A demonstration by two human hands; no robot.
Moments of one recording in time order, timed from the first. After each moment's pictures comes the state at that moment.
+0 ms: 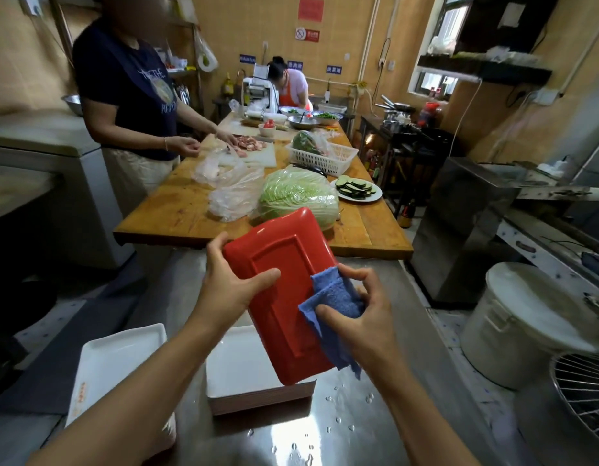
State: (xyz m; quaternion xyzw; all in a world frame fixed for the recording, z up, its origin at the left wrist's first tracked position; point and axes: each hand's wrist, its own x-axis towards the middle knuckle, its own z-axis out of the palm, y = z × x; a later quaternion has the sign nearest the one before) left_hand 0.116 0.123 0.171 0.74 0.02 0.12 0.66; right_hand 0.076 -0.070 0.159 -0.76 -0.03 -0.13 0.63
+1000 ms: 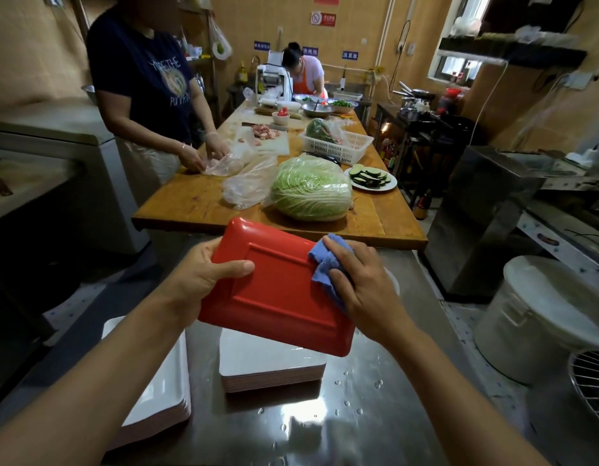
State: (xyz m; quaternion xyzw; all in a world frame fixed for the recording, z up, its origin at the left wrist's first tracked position) left_hand 0.100 0.173 0.186 0.67 -0.03 -0.06 0.74; right_hand 0.100 -0.078 0.169 -0.92 -0.21 -0.19 0.26
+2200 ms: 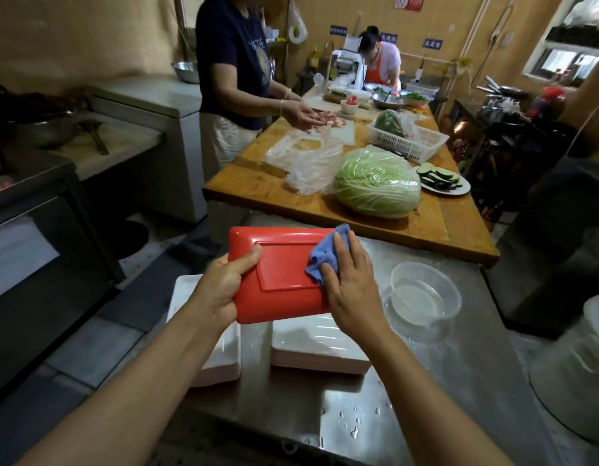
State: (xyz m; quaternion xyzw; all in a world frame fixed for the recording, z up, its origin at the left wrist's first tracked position) left_hand 0.068 0.209 0.145 0.50 0.21 0.04 0.84; right_hand 0.114 0.026 0.120 -0.93 -0.18 -0.11 0.29
